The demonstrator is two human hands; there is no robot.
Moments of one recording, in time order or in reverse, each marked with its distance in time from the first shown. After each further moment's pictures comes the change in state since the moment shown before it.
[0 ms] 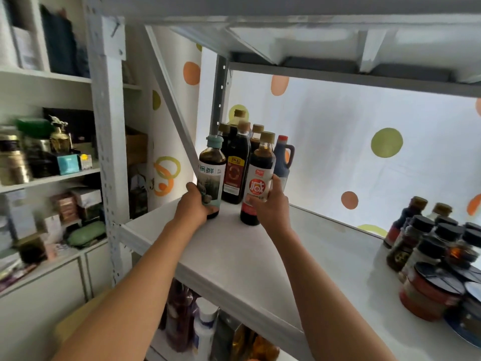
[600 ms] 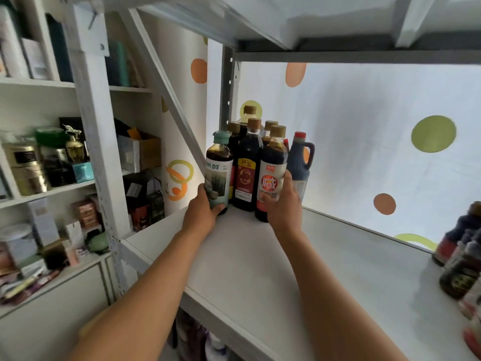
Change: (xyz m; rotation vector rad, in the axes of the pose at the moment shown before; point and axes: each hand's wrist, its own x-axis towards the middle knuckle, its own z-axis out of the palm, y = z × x) left_hand 0.046 -0.024 0.026 -0.032 0.074 0.105; right_hand 0.055 0.030 0.033 -0.133 0.123 -0.039
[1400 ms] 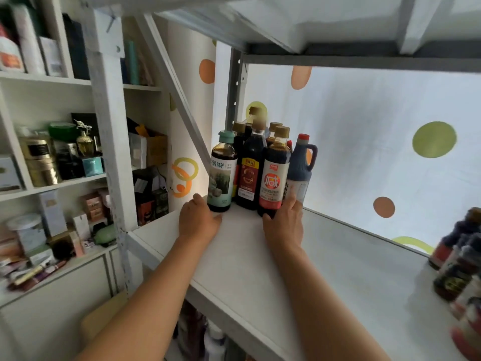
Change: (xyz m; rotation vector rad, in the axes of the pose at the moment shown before) left_hand -0.029 0.001 -0.007 0.480 0.045 -0.104; right_hand -0.032 0.014 -0.003 -0.304 -0.123 0.124
